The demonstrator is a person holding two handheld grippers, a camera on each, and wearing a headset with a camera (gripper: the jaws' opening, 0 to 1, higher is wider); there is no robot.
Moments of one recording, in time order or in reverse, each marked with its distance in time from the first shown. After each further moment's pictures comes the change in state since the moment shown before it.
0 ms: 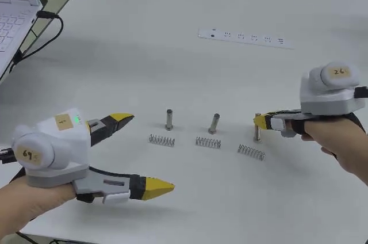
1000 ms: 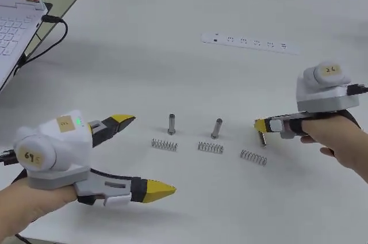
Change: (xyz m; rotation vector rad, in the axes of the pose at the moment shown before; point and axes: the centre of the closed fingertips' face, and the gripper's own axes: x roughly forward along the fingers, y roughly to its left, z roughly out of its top) left arm -0.001 0.005 0.002 0.008 -0.003 0.007; right arm 0.015 -0.007 -0.005 0.045 0.084 0.001
